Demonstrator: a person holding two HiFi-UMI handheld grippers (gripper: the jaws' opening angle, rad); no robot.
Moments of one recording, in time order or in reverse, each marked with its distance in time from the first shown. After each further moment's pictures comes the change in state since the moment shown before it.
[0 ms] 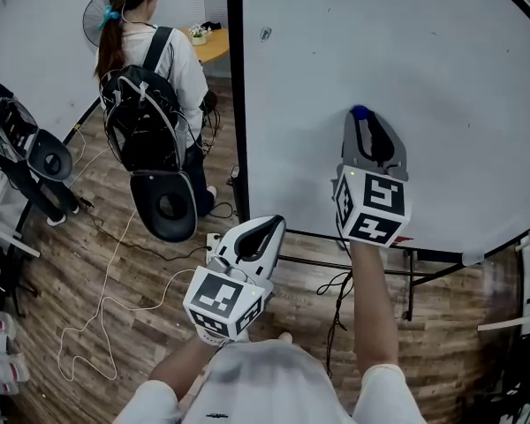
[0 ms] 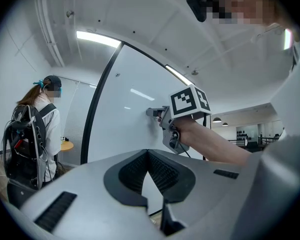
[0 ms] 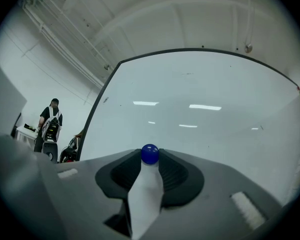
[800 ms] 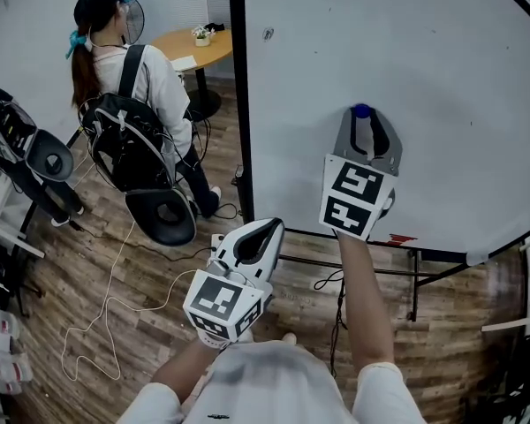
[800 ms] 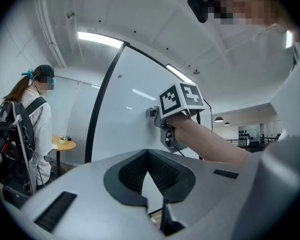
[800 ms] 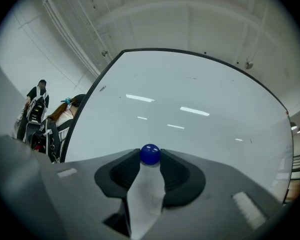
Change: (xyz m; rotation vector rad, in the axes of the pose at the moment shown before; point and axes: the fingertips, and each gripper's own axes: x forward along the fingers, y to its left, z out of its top) left arm -0.023 0.003 -0.010 0.001 0.001 0.020; right arm -0.004 0.014 0.000 -0.111 0.038 -0.173
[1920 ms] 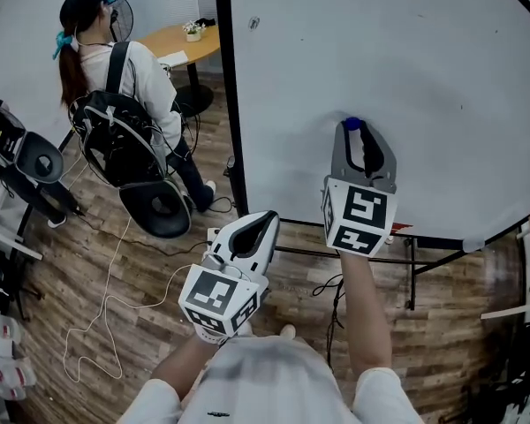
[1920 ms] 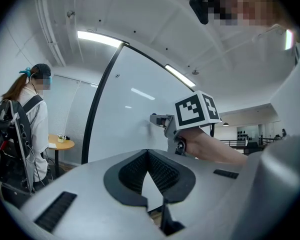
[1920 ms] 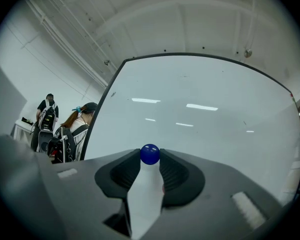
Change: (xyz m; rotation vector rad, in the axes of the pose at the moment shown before) left arm 0.000 -0.010 -0.004 -0.007 0.008 -0.013; right arm -0.038 -0.002 -0.029 0.066 -0.010 0.121
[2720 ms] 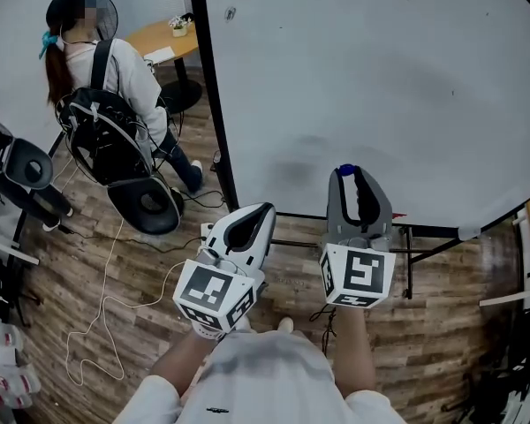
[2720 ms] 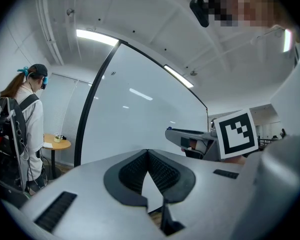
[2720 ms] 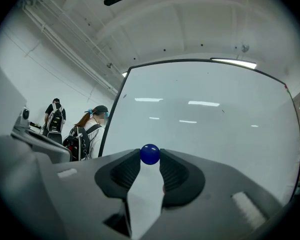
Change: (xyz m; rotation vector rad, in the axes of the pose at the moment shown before) left arm 0.013 -0.010 -0.003 0.000 -0.005 -0.031; right arm -0.086 0.004 -0.038 0.041 0.010 0.056
